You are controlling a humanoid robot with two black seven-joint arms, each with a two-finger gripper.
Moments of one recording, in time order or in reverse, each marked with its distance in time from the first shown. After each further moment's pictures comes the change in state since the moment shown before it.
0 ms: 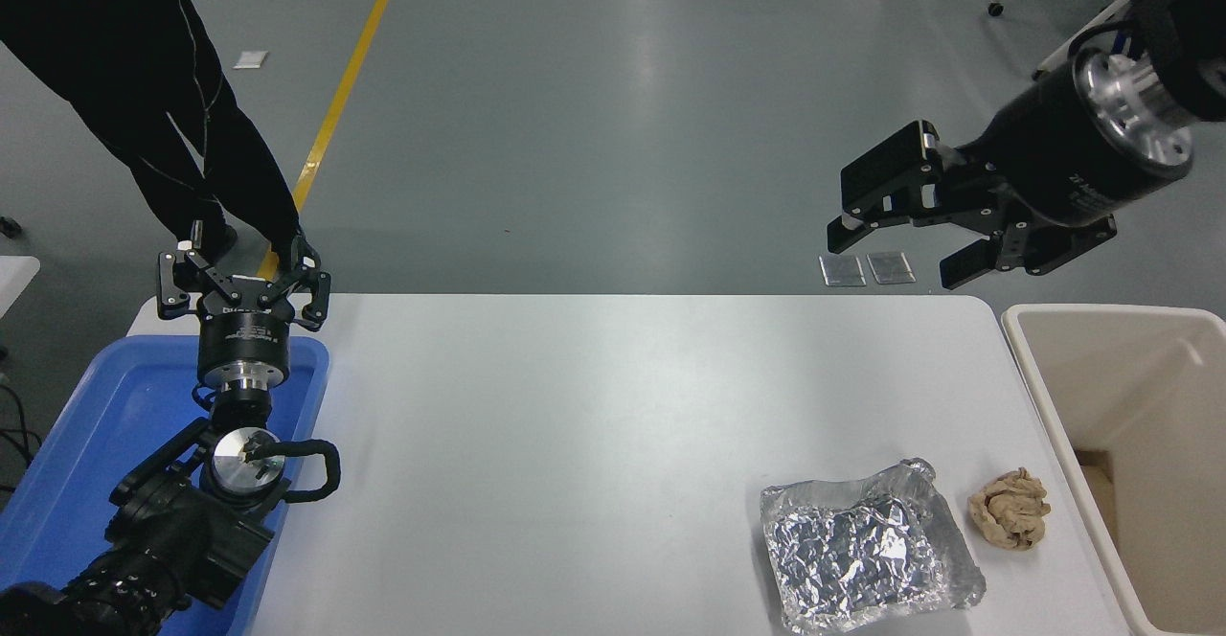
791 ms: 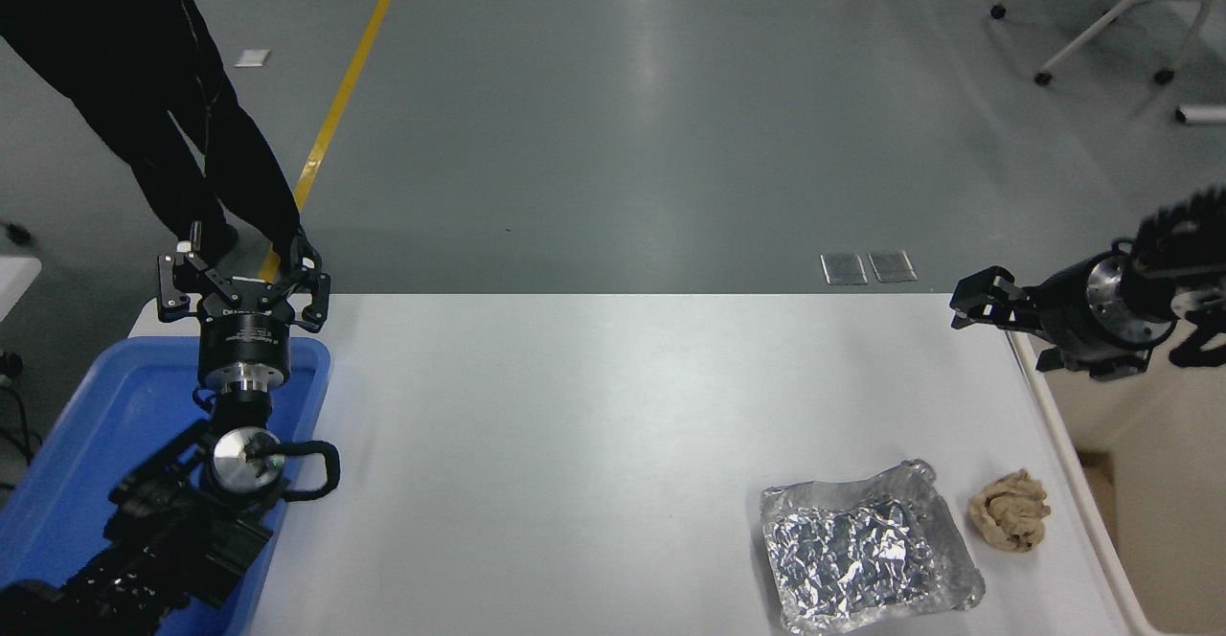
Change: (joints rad) left arm 0.000 0.000 0.000 -0.001 0.000 0.000 0.000; right arm -0.466 -0.005 -0.056 -0.109 0.002 -0.429 0.013
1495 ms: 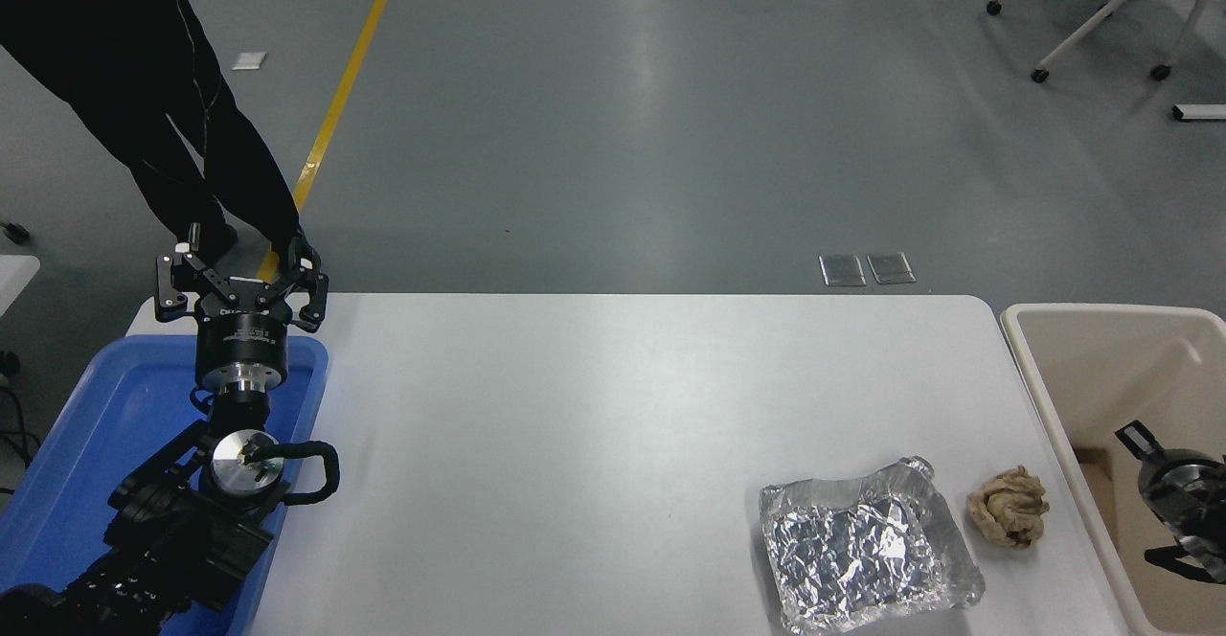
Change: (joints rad) left arm 0.003 0.000 -0.001 0.003 -0.002 0.000 -0.004; right arm -1.190 -0.045 0.538 -0.994 0.002 -0.407 -0.003
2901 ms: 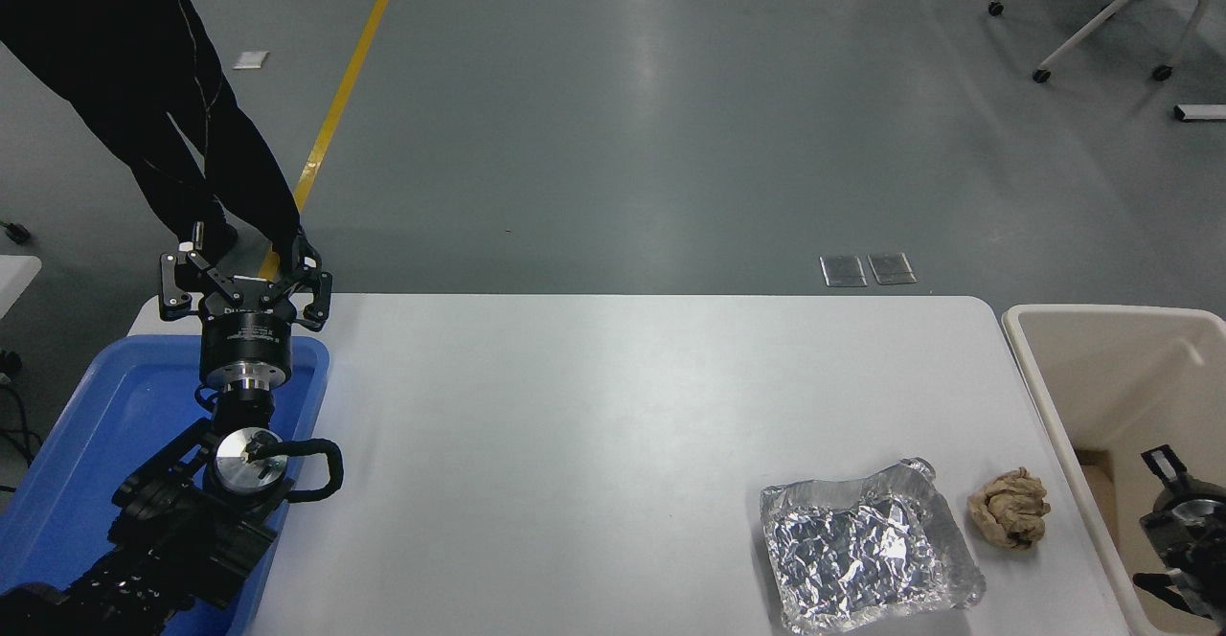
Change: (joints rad) left arm -0.003 -0.007 -0.010 -0.002 0.001 0.000 0.004; right arm -0.378 0.243 0.314 -0.561 0.018 -0.056 -0.009
